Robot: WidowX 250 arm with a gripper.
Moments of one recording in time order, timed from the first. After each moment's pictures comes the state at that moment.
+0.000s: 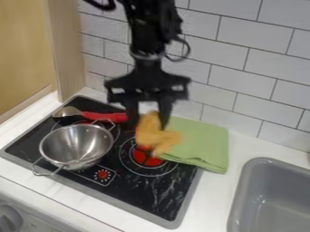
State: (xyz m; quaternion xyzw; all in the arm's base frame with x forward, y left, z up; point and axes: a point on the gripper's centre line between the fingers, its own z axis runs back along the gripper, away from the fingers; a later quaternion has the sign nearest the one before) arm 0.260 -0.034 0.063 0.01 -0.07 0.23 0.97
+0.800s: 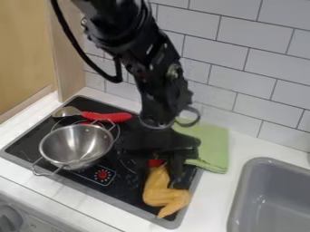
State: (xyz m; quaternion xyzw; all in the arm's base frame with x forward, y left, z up) arm 0.233 -0.053 0.007 0.00 -0.07 0.19 0.98
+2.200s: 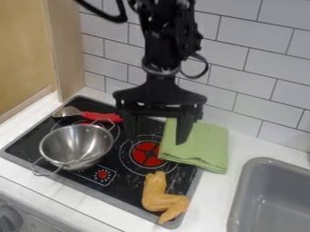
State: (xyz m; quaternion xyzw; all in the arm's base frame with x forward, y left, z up) arm 0.240 -0.042 0.067 0.03 -0.05 0.17 0.98
